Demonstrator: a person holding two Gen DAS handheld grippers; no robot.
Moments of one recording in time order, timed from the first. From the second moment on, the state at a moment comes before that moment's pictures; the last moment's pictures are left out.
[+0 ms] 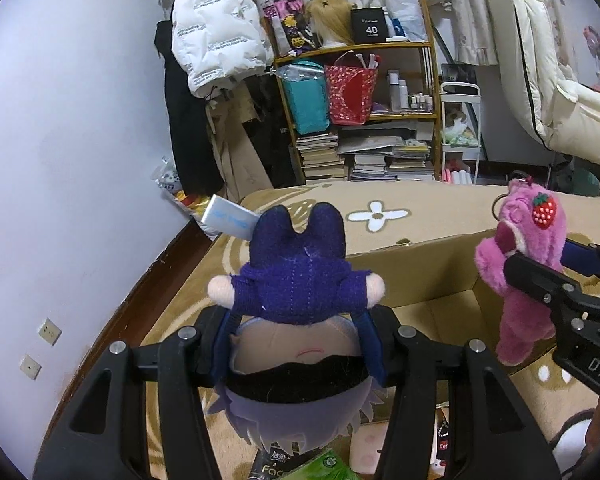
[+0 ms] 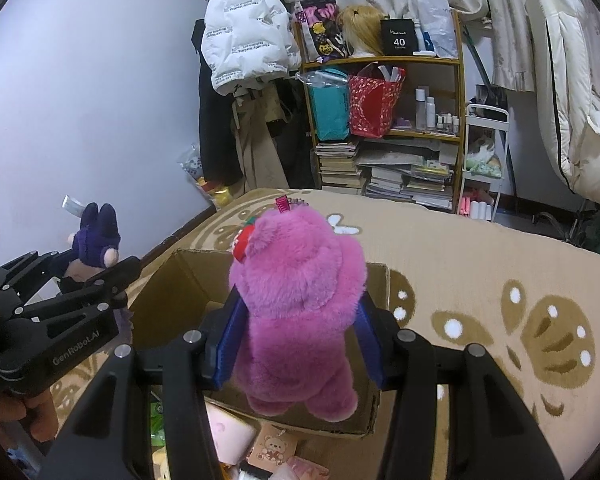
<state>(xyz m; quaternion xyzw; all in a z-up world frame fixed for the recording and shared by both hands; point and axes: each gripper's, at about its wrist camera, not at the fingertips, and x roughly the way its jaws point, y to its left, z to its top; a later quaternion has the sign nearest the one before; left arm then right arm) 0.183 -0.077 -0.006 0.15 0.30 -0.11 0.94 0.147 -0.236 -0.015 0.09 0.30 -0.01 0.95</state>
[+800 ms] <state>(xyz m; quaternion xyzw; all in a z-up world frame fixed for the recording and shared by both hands) 0.194 -0.085 -0.034 0.15 0.33 -0.13 0.92 0.164 -0.250 -0.048 0.13 0.34 0.00 0.93</state>
